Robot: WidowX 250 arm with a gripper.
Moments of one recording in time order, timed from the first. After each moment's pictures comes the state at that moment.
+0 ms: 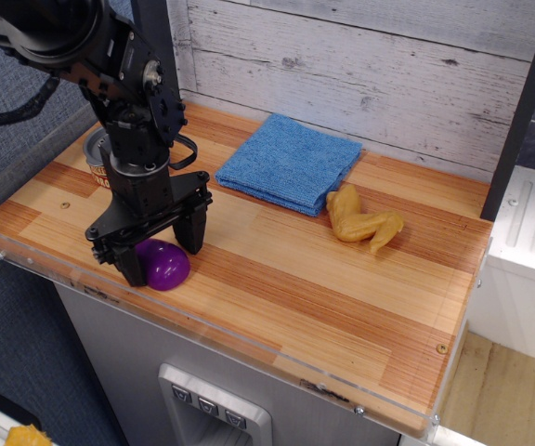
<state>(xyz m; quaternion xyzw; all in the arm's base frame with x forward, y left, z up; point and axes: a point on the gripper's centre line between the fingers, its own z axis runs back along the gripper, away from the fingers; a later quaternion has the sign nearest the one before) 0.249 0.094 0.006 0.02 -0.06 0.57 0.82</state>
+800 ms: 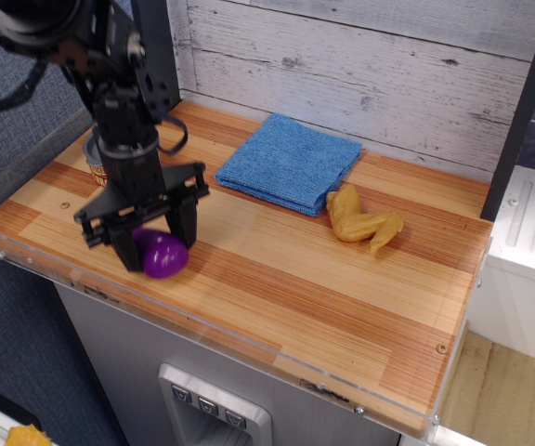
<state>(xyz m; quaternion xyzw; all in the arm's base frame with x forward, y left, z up) 0.250 0.097 0.020 0.00 -0.03 0.53 0.85</state>
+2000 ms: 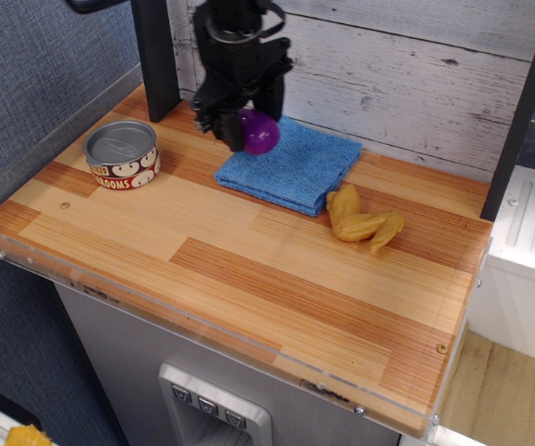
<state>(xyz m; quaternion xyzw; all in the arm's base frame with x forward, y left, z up) 0.377 0.073 0.061 -0.03 -0.15 0.58 0.80</state>
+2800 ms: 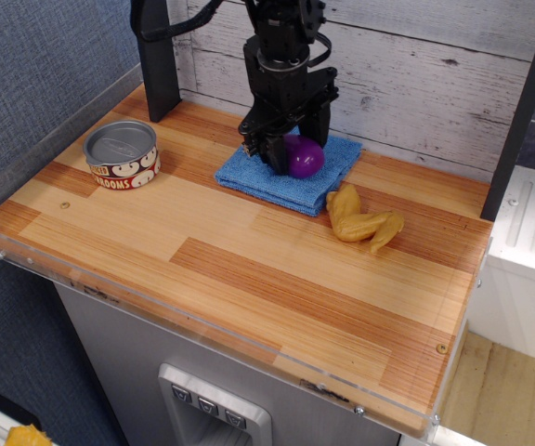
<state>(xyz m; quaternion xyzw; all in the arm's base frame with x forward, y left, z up) 0.395 0.040 0.032 -0.05 -0.11 0.55 0.82</state>
